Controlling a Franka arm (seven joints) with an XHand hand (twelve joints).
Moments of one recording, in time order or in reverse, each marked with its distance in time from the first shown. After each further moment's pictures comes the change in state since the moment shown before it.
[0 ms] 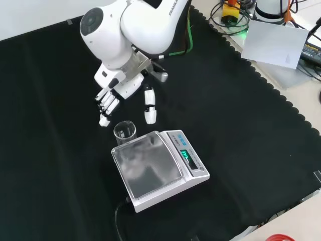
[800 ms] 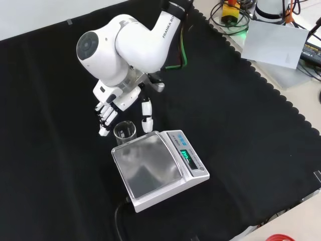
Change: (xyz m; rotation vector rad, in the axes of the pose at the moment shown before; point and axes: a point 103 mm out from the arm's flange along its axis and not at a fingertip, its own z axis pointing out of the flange) arm -0.008 0.019 0.033 0.062 -0.053 0.045
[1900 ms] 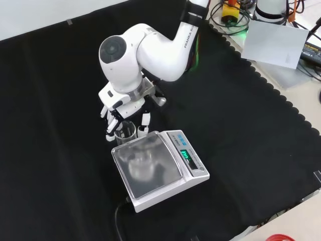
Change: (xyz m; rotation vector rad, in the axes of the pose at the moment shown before) arm 0.020 0.024 0.009 -0.241 -0.085 0.064
